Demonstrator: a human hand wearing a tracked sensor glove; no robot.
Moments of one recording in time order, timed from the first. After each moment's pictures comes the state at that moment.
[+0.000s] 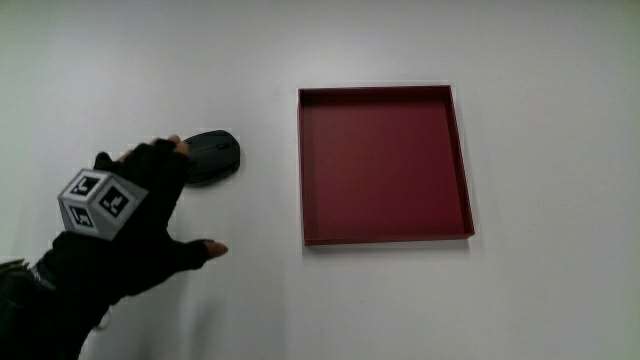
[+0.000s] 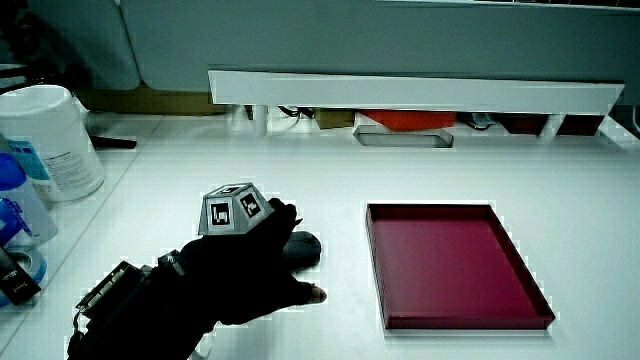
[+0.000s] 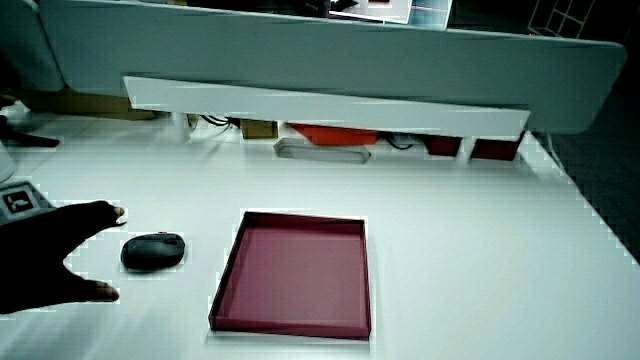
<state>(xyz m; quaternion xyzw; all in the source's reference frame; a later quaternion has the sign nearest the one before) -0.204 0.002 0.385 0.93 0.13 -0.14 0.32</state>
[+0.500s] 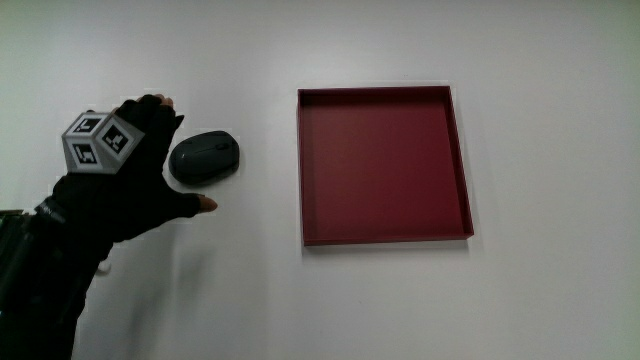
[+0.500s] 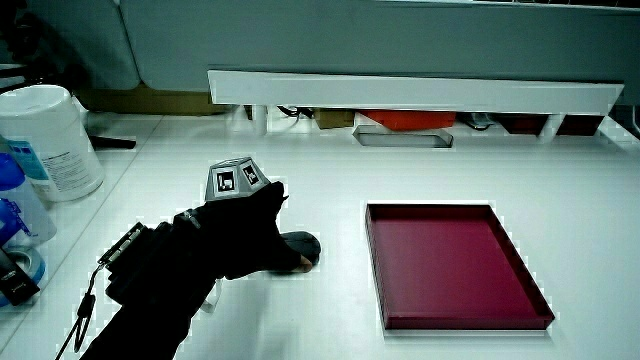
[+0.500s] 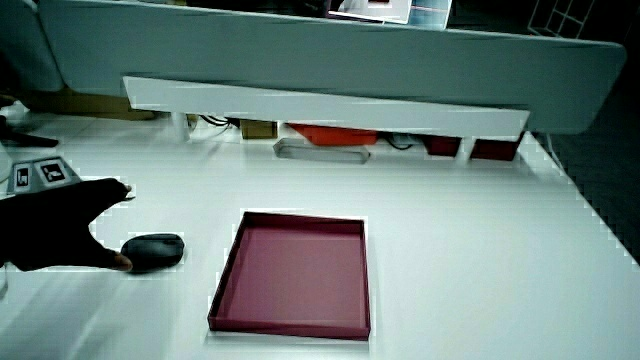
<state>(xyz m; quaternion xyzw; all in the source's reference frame) -0.218 -0.053 0.413 0.92 0.06 -0.13 0.36</state>
